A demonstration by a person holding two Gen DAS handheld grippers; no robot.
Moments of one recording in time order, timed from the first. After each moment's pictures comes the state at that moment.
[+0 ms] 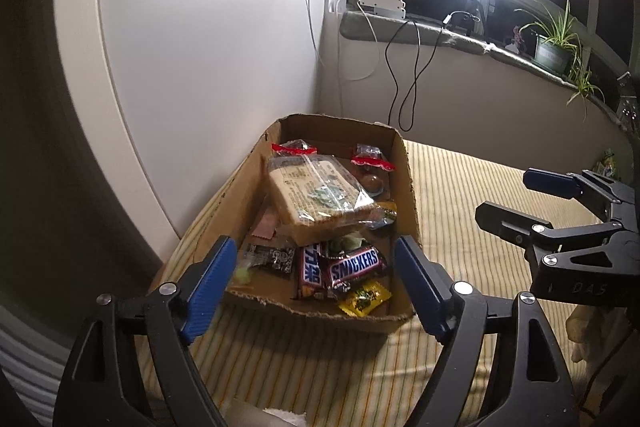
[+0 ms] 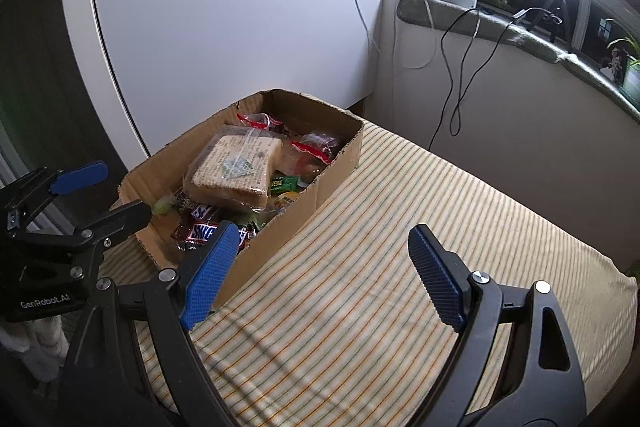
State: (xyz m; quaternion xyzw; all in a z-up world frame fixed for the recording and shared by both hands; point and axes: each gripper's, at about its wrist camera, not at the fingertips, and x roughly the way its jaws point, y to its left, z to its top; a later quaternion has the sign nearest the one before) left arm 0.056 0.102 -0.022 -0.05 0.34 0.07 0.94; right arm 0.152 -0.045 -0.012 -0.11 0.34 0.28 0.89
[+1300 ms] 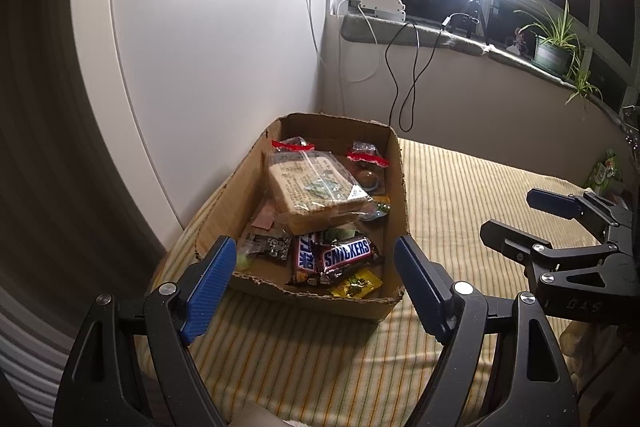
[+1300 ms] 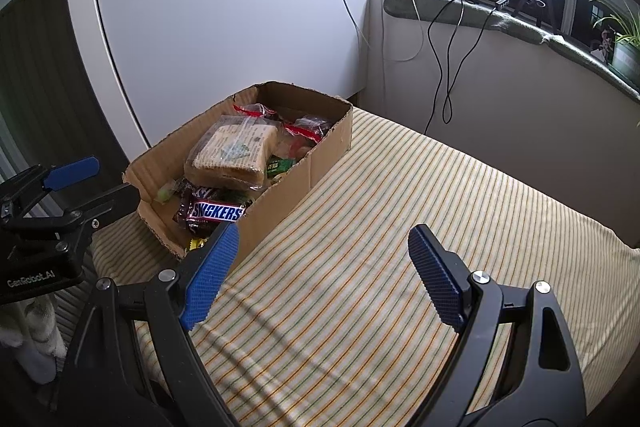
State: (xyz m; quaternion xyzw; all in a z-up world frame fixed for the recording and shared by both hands) left arm 0.042 0.089 -0.019 -0.05 0.33 0.08 0.94; right arm 0.135 -0.062 -0.024 -0.09 0.34 0.27 0.90
